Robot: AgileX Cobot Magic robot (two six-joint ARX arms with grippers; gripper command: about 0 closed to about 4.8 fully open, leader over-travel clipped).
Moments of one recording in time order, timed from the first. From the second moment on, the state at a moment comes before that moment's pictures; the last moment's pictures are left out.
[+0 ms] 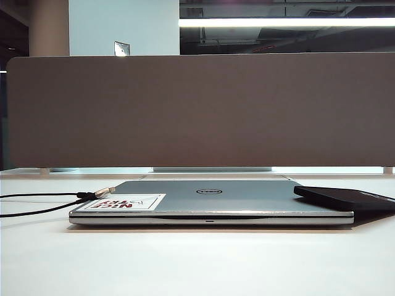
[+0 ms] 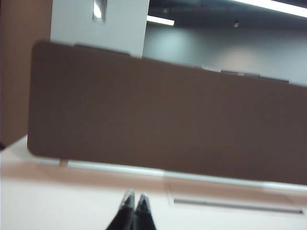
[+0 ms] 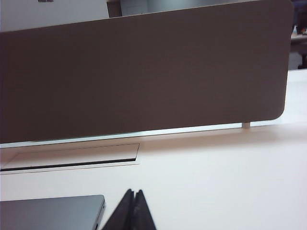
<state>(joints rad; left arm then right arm) 0.05 0.01 0.09 0.24 0.12 -0.18 0.01 0.04 0.17 0.01 0.03 0.11</state>
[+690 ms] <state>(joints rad) -0.03 0.44 0.43 0.18 0.11 -0.17 0.01 0.46 0.48 0.00 -0.07 0.18</state>
